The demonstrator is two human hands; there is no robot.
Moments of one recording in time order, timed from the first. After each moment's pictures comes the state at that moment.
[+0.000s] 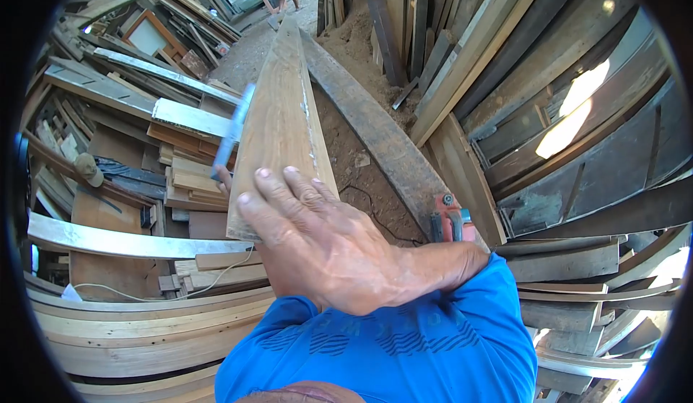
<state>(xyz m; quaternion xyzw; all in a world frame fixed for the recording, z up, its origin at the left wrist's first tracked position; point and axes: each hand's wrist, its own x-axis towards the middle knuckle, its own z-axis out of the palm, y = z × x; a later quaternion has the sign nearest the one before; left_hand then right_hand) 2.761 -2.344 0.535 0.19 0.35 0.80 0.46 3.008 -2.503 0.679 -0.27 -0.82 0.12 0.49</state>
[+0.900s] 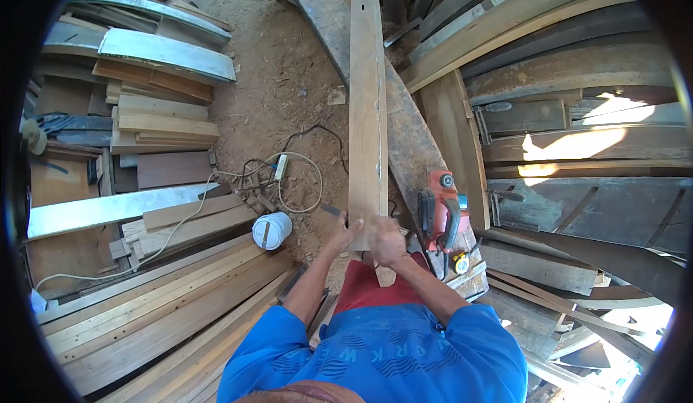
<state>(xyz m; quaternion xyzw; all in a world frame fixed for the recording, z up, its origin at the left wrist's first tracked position) 2.861 -2.476 0.104 0.46 0.67 0.20 0.55 3.044 -2.497 0.210 -0.59 -0.72 0.34 0.08</state>
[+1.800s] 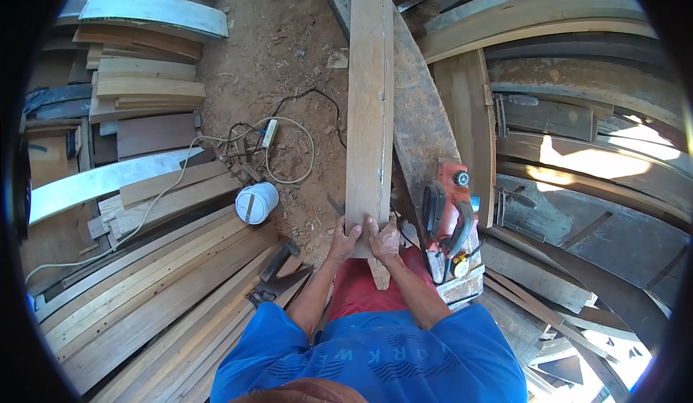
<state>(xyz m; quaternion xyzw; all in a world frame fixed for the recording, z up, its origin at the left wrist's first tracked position) 2.887 -2.550 0.057 0.28 0.56 0.42 0.66 3.030 -2.520 0.113 -0.77 -0.43 0.45 0.17</state>
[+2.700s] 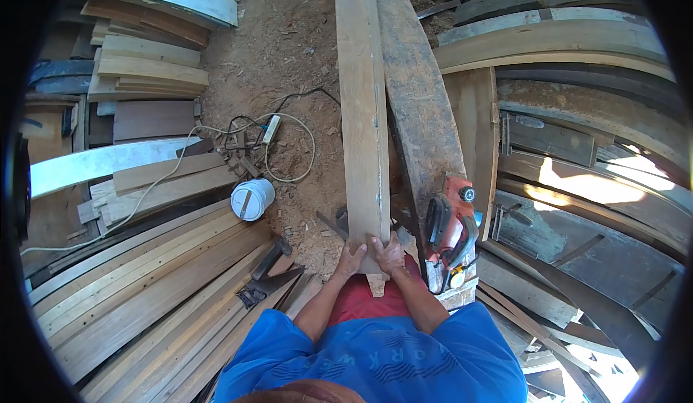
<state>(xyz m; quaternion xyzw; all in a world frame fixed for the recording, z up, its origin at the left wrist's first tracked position) 2.900 -2.602 0.019 0.25 0.60 0.37 0.66 3.054 -2.546 0.086 -0.73 -0.48 0.48 0.08</state>
